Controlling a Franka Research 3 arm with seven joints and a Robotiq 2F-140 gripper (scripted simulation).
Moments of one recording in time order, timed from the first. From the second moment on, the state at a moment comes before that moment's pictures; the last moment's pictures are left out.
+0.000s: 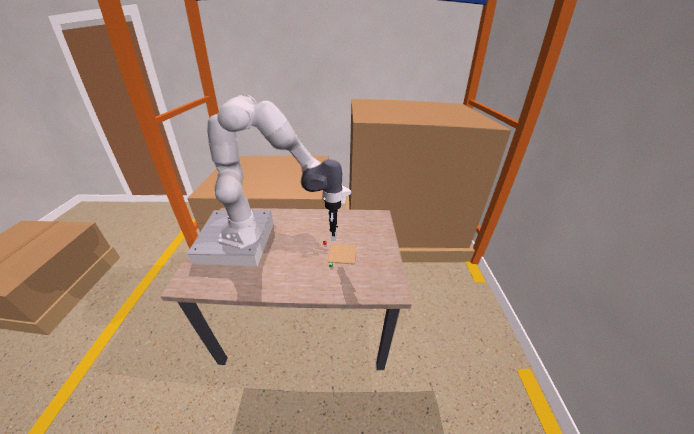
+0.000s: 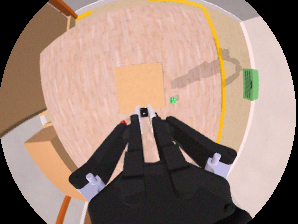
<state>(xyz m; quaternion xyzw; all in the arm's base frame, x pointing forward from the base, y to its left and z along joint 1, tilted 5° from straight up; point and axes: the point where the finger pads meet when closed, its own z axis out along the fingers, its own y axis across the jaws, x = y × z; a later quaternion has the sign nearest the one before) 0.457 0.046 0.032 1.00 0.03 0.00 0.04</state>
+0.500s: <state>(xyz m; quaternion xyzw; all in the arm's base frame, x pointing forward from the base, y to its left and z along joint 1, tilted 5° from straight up) 0.442 0.038 -0.030 1.00 0.04 -0.02 0.04</state>
